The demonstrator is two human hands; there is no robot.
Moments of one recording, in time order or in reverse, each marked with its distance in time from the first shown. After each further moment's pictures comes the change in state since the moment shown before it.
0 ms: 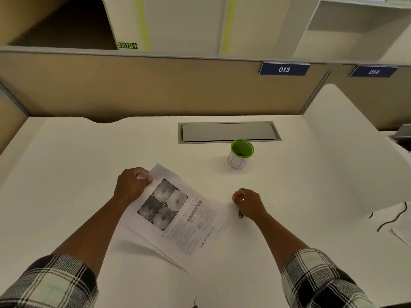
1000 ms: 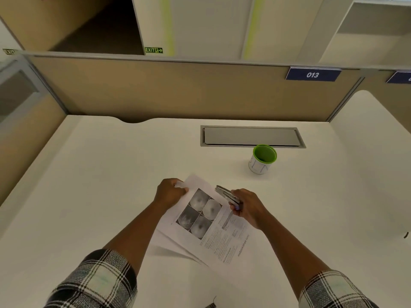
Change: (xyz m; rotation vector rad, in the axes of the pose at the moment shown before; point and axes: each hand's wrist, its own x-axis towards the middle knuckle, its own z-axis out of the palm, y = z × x) left_hand -0.024 0.011 0.032 -0.189 -0.131 -0.237; right_hand -0.015 -0.061 0.027 0.926 -0.376 0.179
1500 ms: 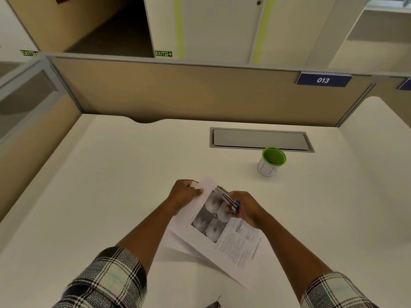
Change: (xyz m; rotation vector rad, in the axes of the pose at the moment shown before) left_hand -0.014 0.004 0.000 -0.168 -0.125 -0.032; right_hand -0.021 -0.010 0.046 -0.132 -0.143 -0.001
